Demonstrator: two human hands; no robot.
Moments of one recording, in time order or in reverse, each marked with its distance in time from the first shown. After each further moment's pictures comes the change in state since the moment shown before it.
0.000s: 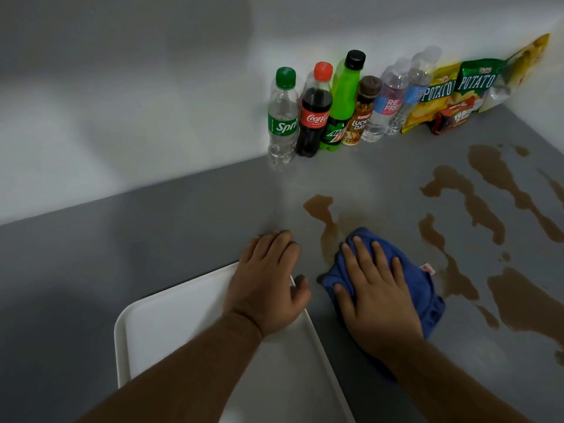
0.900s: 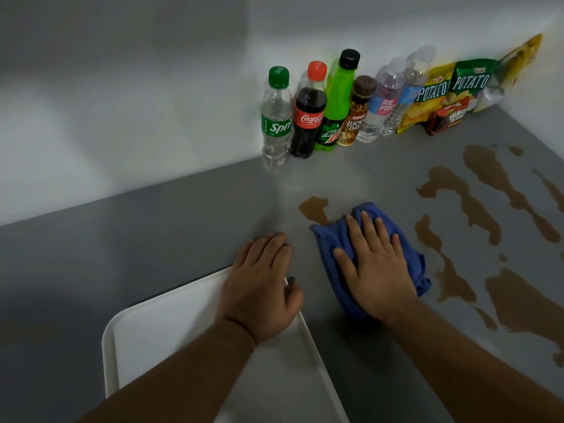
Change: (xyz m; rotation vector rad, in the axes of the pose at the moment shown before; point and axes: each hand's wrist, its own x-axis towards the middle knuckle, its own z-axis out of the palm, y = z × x) left_hand -0.001 0.001 -0.003 0.001 -0.023 -0.025; right_hand 0.051 0.010 -0.016 0.074 0.012 0.076
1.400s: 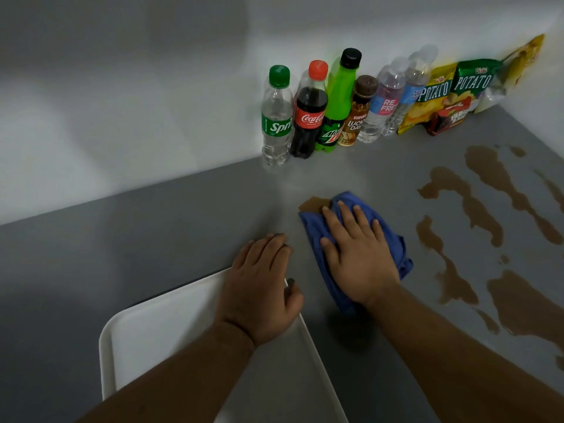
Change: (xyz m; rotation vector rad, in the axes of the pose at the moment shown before) left_hand 0.001 0.003 -0.004 -0.018 -0.007 -0.023; right_hand 0.026 -0.020 -0.002 -0.028 -0.003 -0.086
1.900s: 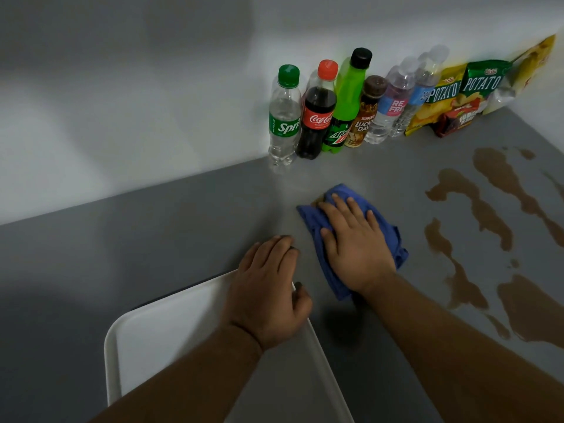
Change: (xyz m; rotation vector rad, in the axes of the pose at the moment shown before) left_hand 0.001 -0.001 0.001 -0.019 -0.016 -0.015; right_hand 0.024 -0.010 -0.002 0.077 0.025 -0.051
